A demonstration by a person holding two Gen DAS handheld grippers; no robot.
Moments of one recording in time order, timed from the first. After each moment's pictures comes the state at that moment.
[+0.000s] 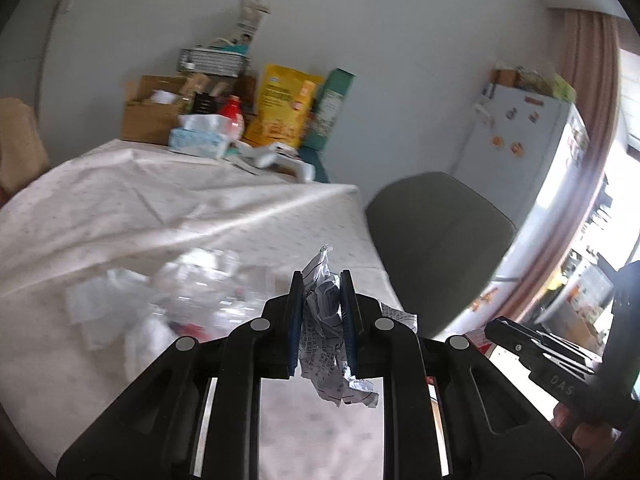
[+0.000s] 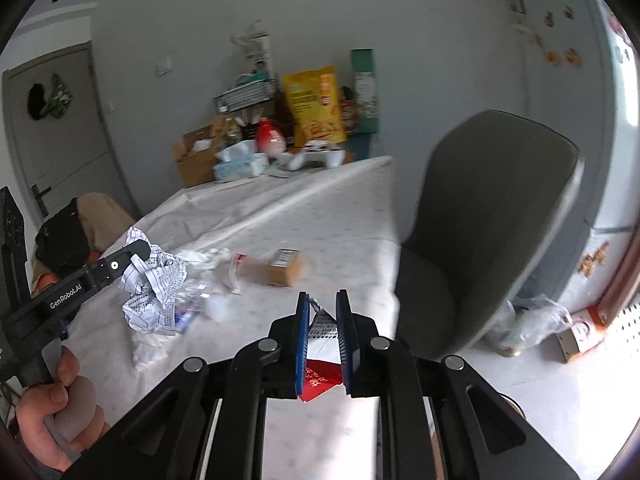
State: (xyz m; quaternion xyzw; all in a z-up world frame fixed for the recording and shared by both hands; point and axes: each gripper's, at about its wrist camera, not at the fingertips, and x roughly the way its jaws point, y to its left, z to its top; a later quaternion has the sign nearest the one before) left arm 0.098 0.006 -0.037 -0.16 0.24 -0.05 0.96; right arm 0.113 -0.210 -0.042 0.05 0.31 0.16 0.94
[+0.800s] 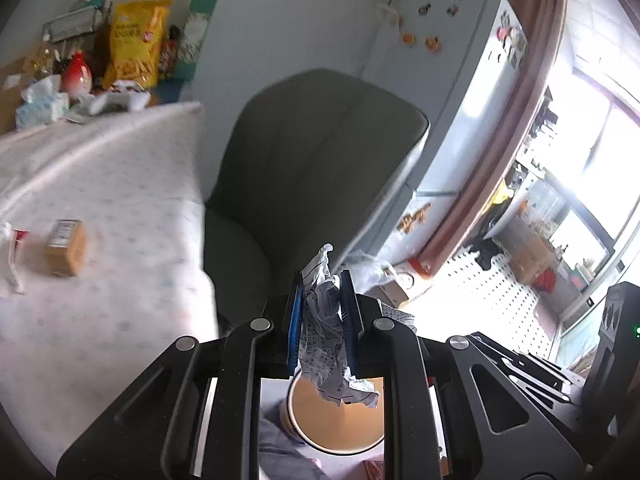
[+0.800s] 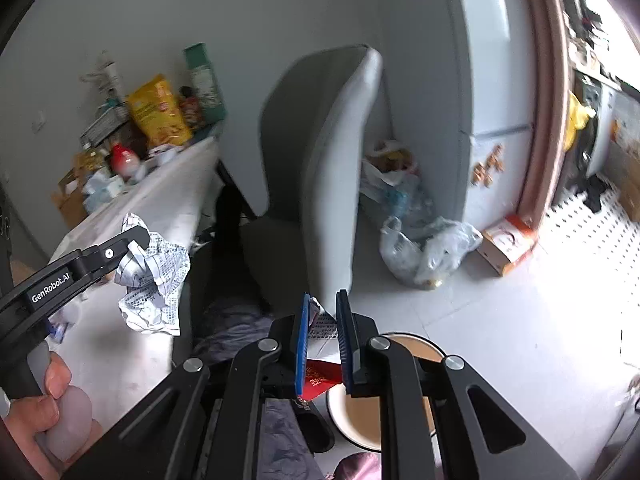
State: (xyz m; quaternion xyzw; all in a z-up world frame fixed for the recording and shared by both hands) left arm 0.181 -0.214 -0.084 -0.09 0.34 -0.20 0.92; right arm 0.114 -0.394 -0.129 0.16 0.37 -0.03 0.92
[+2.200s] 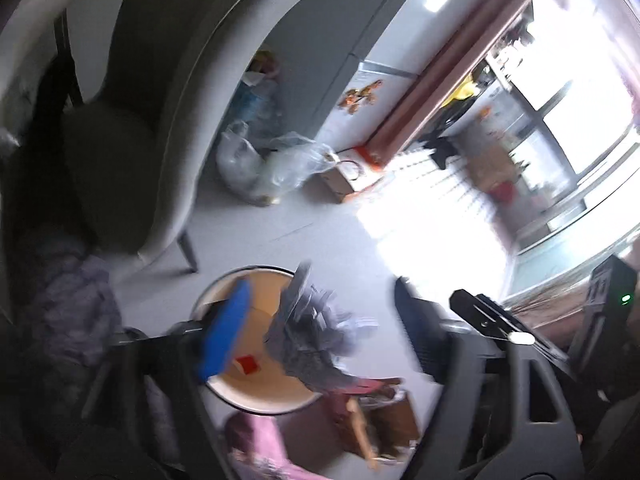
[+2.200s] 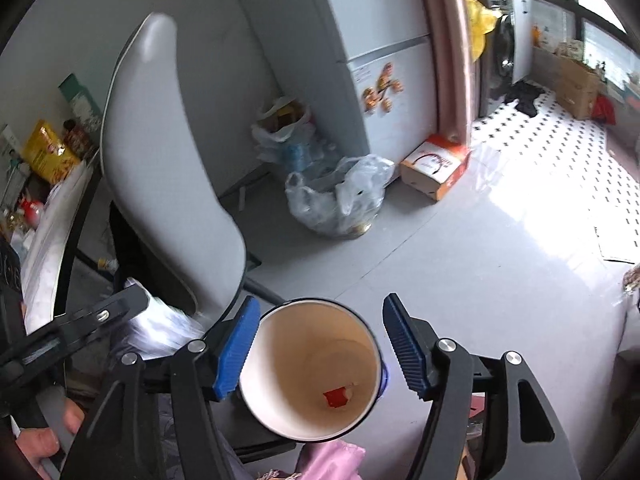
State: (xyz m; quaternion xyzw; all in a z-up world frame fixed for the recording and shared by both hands) left arm 0.221 -0.340 -0.199 -0.07 0.51 -0.31 0.80; right arm 0.091 -0.529 -0.233 0.25 0.41 -0.16 0.86
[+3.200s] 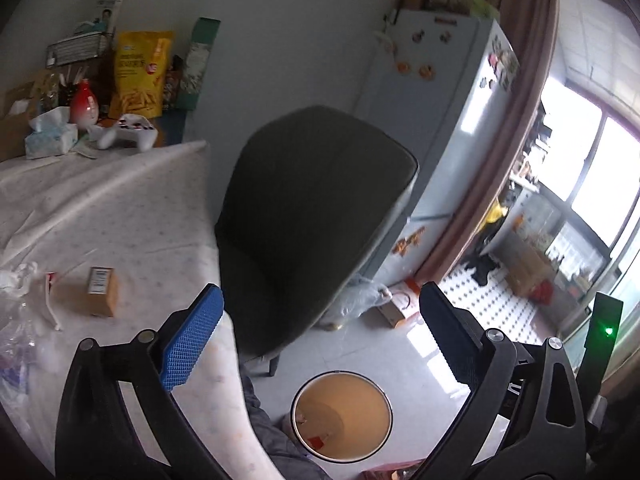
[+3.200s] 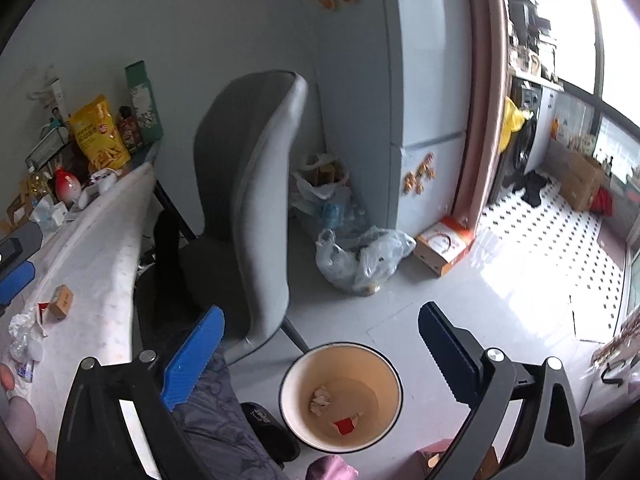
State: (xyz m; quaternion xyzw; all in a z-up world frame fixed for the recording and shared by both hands) left arm 0.169 -0.178 -0.023 -0.10 0.30 -0.19 0.93; right arm 0.102 -0.392 -0.084 0.12 0.35 -0.13 0.92
